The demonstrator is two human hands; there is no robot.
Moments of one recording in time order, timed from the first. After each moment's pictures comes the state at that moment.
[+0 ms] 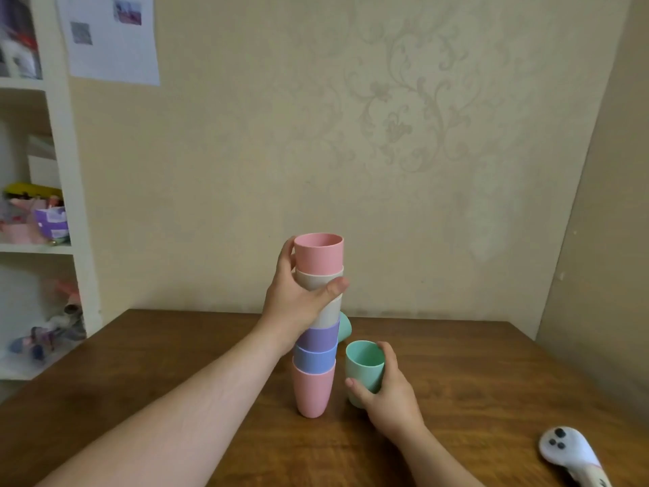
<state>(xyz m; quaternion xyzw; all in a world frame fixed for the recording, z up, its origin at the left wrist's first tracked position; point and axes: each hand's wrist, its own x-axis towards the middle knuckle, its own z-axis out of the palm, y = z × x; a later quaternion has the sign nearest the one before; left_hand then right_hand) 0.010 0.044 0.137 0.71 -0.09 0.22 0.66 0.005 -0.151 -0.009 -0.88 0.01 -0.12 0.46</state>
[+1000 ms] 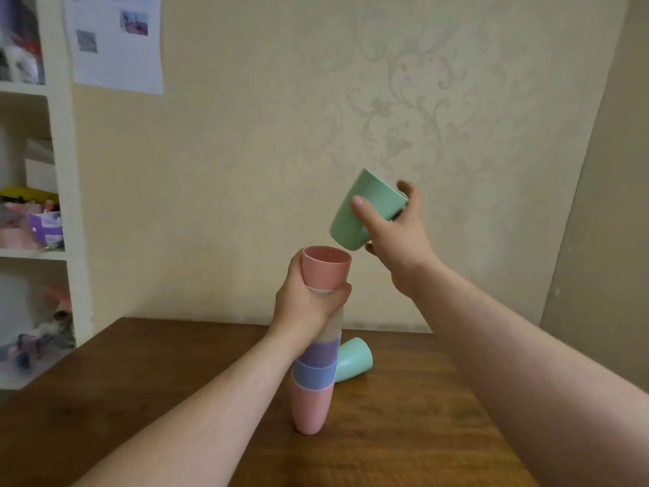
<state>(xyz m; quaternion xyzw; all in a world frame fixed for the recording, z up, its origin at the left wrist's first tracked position) 0.026 0.028 0.144 0.73 -0.06 0.27 0.62 0.013 -0.117 0.256 -0.69 -0.13 -0.25 0.66</state>
